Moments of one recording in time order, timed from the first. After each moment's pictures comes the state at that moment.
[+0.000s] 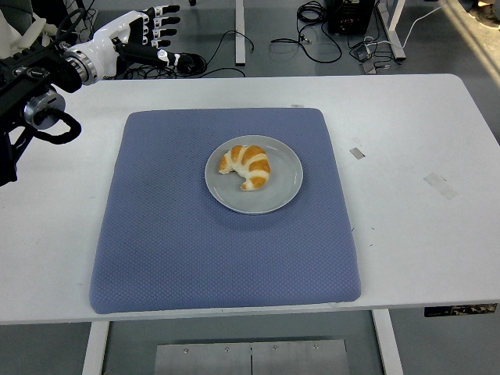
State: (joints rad) left arm -1.18 0.32 -0.54 -0.62 0.60 -0.28 -0.08; right arm -0.09 0.00 0.10 0.12 -0.10 -0.06 0.22
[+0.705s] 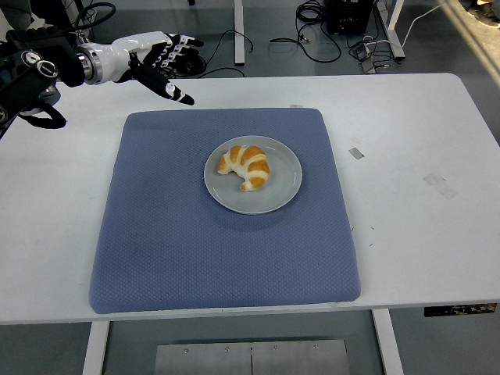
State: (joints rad) left arm -1.25 0.33 -0.41 -0.67 1.00 -0.43 -0.06; right arm -0.09 0.00 0.10 0.12 -0.10 -0.06 0.22
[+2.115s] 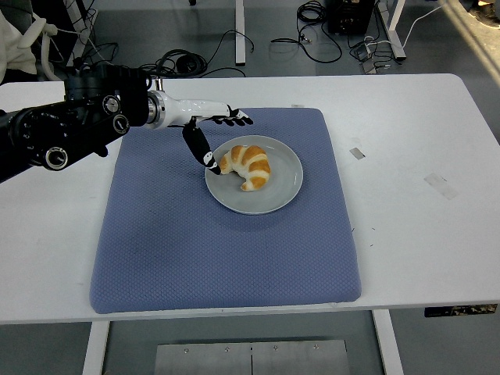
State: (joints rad) left arm -1.30 0.24 -0.12 -0.85 1.13 -0.38 -0.03; right arm -0.09 0.00 0.10 0.12 -0.10 -0.06 0.22
